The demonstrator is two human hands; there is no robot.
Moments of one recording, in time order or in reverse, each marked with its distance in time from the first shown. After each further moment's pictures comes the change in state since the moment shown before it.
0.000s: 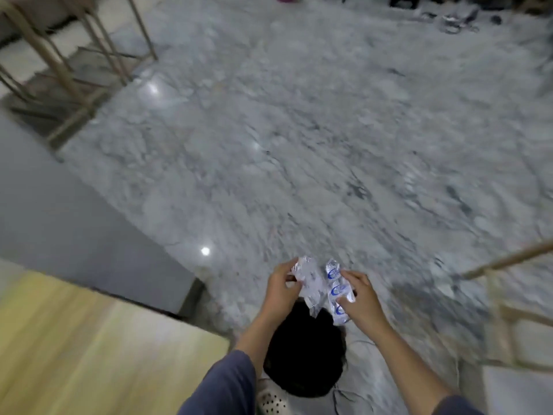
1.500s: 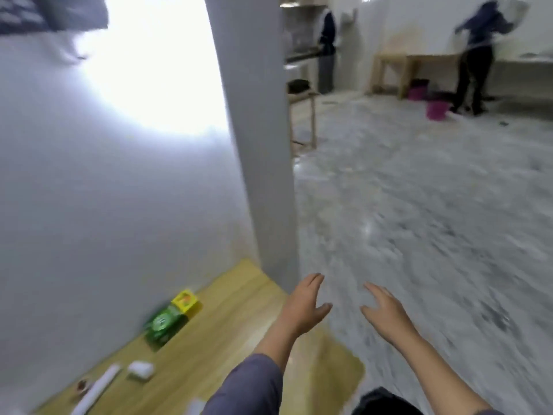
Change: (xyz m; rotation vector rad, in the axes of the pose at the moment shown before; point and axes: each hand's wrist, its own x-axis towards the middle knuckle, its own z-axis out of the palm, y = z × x) left_hand -0.038 -0.133 0.516 1.033 -1.269 0.339; right_hand -0.170 0.452 -0.159 0.265 0.344 0.937
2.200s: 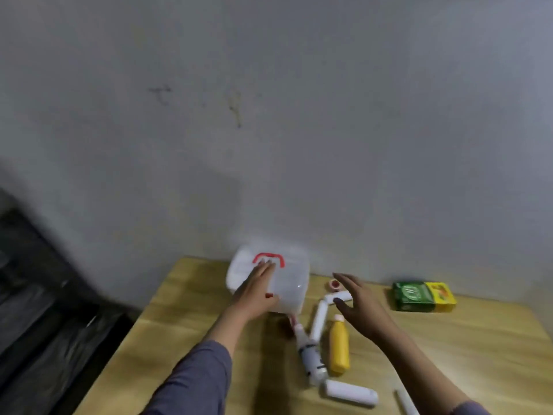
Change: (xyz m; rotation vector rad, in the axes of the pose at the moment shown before) left_hand -0.407 -0.032 -0.279 0.097 0.838 -0.124; right_hand -0.288 -0.336 -0.015 -0.267 0.178 -1.057
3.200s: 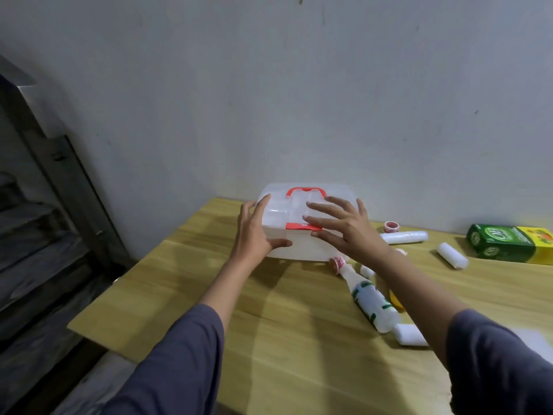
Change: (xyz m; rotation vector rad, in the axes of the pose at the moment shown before) left_hand -0.527 -0.324 -0.080 -0.263 1.171 -0.950; right_hand -0.123 -0.478 0.388 -0.011 -0.475 -1.514
